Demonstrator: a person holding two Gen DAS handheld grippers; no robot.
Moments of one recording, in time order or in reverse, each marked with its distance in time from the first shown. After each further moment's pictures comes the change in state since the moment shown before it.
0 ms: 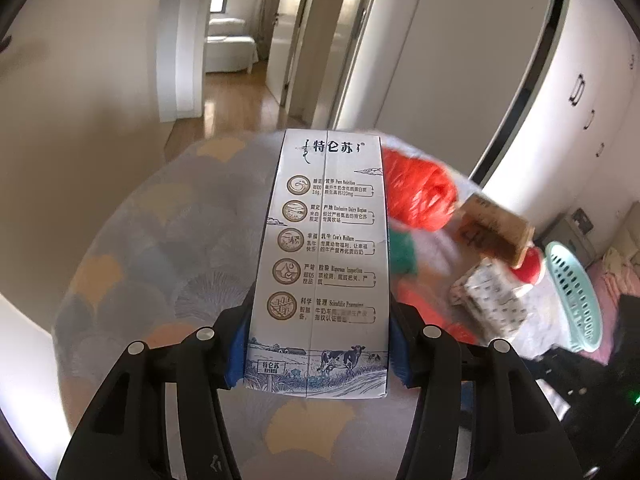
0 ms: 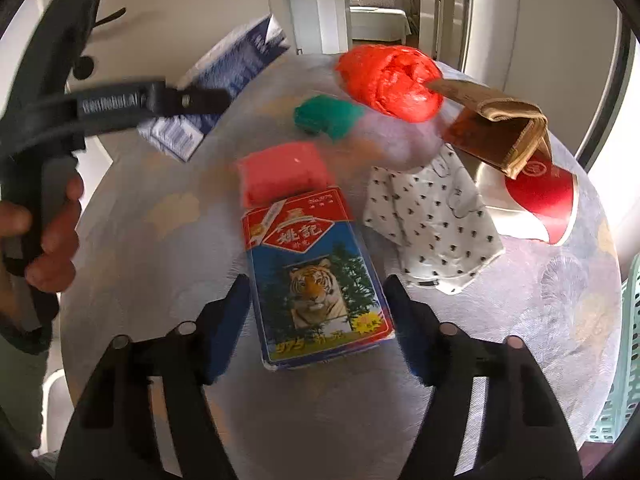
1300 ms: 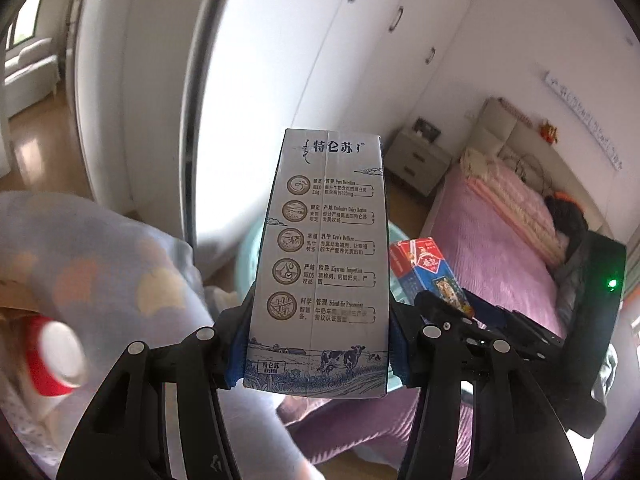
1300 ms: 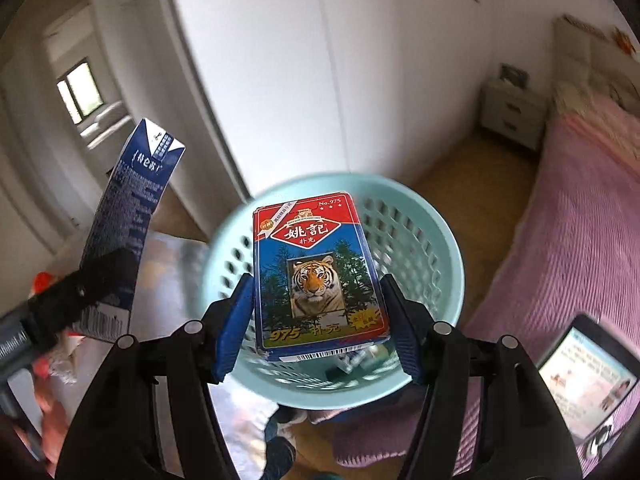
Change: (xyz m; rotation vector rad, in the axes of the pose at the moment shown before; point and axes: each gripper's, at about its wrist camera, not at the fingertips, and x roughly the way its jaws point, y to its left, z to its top) left arm 0.097 -0.394 -0.011 0.367 0.177 -0.535; right arm -0.193 -0.296 -0.131 0.831 -0.221 -0.574
